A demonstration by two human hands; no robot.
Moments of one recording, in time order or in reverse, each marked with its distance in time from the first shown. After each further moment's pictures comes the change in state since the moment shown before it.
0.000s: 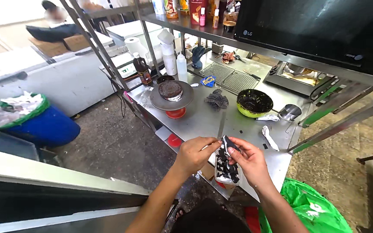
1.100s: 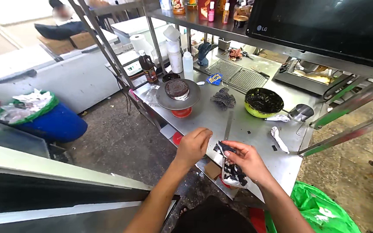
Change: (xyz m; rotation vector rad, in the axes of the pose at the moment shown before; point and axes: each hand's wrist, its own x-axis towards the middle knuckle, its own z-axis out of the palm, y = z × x) left_hand -0.008 -0.035 -0.005 0.062 -0.046 -0.289; right_hand 0.027 0.025 0.008 -0.142 -0.236 0.152
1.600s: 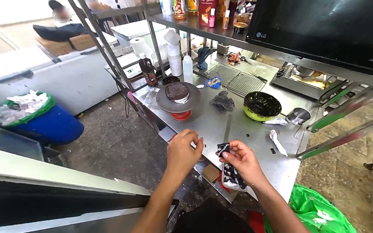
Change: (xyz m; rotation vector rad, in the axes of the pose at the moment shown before) left_hand 0.004 0.015 -0.036 0.105 -0.119 -0.435; right_hand 0.002 -0.004 0.020 0.248 0.051 -0.079
